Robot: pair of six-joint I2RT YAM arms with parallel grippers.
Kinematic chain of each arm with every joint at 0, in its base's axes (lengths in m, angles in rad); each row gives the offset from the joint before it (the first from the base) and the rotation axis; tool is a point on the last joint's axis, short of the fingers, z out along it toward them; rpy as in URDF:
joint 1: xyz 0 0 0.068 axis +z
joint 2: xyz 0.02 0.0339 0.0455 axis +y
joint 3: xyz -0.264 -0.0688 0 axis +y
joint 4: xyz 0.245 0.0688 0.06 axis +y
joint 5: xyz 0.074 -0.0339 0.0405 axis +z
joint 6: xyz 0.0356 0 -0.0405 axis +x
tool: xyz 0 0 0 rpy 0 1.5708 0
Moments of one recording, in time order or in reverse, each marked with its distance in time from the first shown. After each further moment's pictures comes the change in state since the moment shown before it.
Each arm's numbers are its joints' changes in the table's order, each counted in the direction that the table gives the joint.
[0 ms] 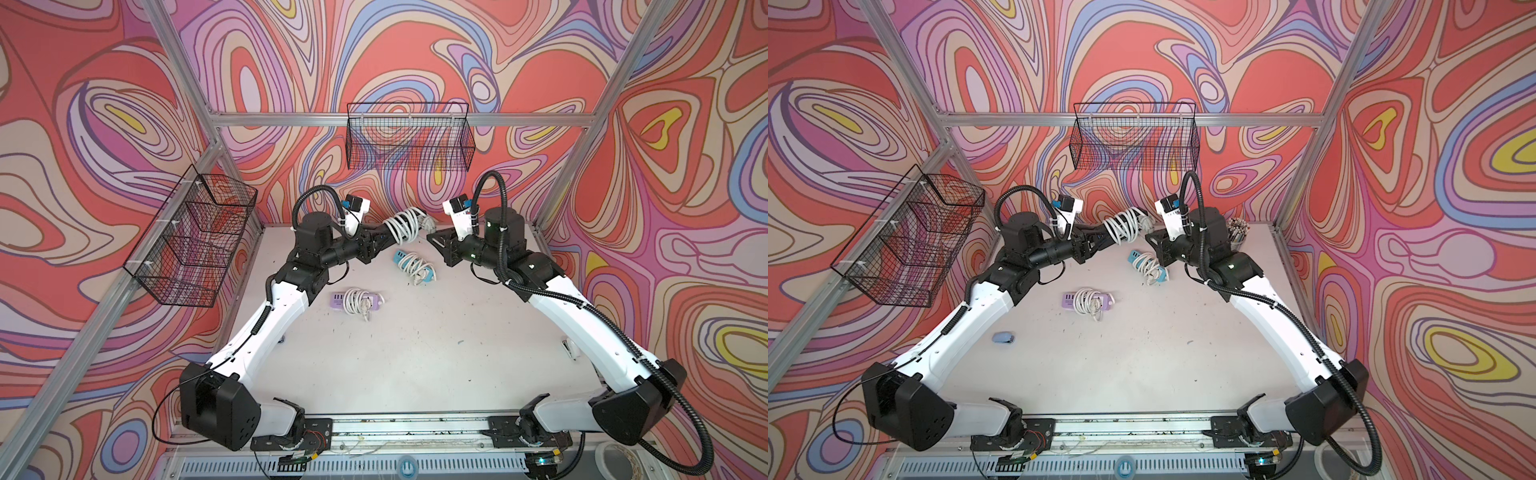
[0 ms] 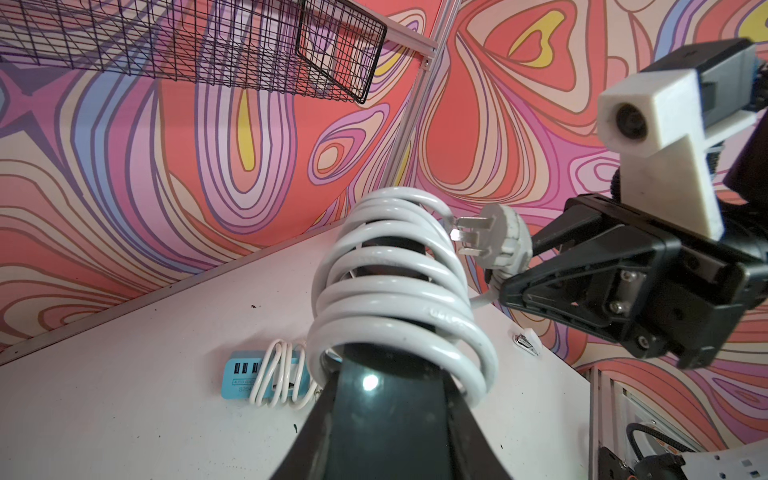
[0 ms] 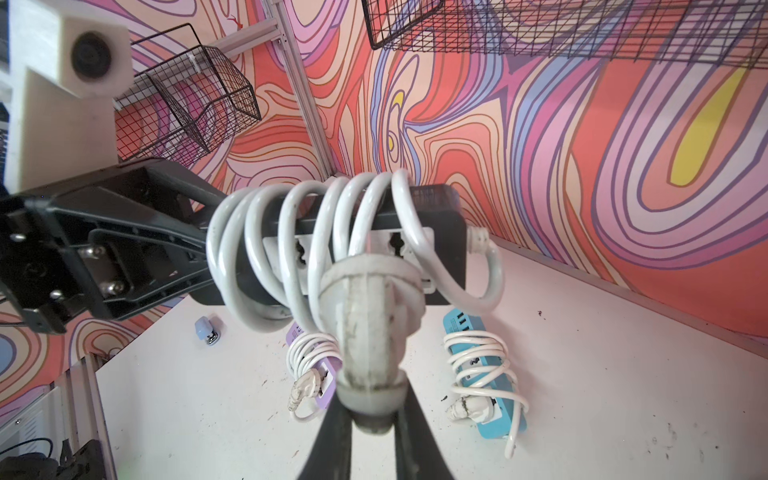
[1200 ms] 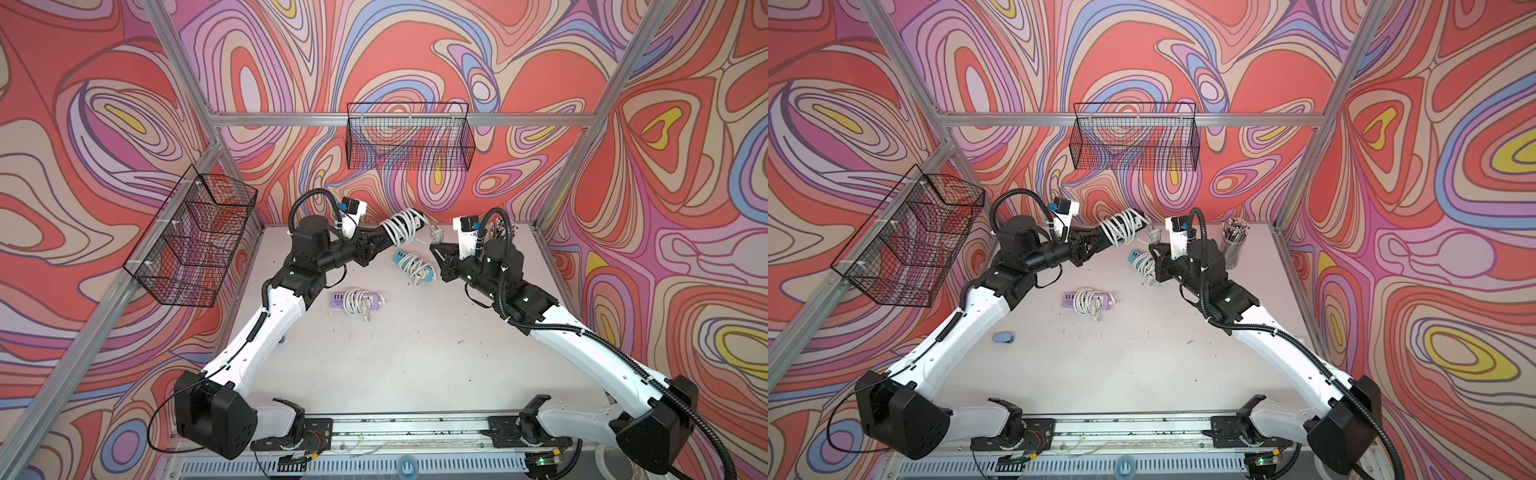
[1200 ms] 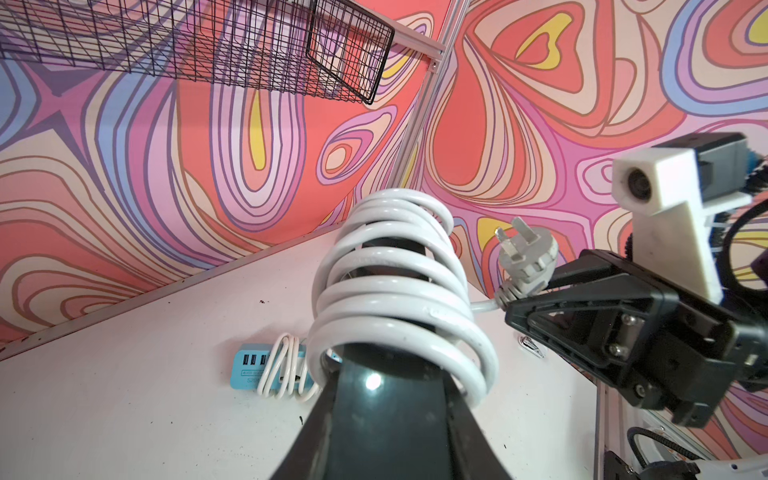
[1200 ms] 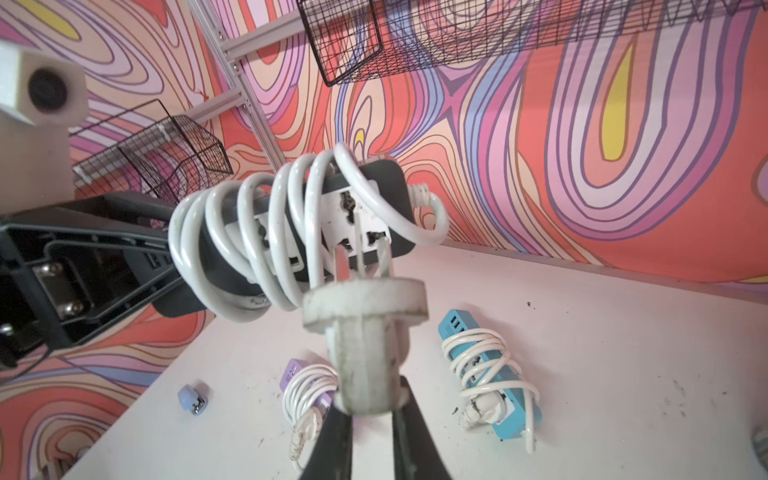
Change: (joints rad) left arm 0.004 -0.047 0.041 0.005 0.031 0.000; right arm 0.094 -0.161 0.358 -0.353 -0.264 0.226
